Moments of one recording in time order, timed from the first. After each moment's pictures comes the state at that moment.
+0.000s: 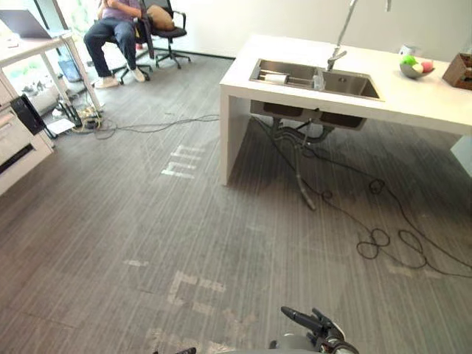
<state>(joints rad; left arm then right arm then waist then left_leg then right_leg) 0.18 0.12 0.17 1.10 -0.17 0.00 0.02 0.06 -0.07 -0.19 1.09 0.34 -0.06 0.08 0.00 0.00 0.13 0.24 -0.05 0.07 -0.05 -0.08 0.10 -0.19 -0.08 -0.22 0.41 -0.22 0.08</state>
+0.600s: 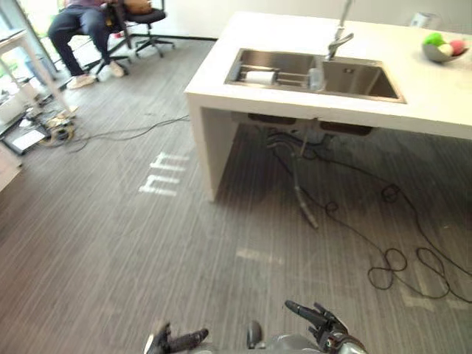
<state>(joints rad) 0.19 0.12 0.01 0.84 0.31 -0.28 0.13 0.05 -0.11 -0.14 1.05 0.39 0.01 0.09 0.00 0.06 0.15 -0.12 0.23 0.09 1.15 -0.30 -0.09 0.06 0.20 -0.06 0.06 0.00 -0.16</state>
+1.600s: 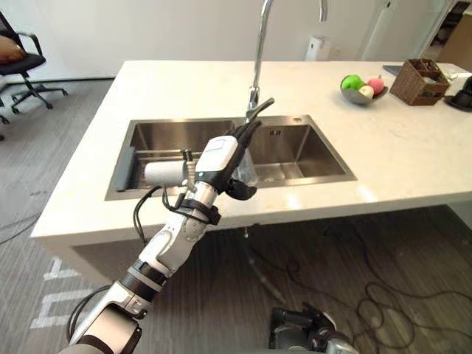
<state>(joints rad) -0.42 0.34 -0.44 0.09 0.57 0.03 0.19 0.09 -0.14 -0.03 0.91 0.25 0.14 0.04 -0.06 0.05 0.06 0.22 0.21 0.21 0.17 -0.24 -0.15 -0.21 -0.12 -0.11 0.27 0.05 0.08</state>
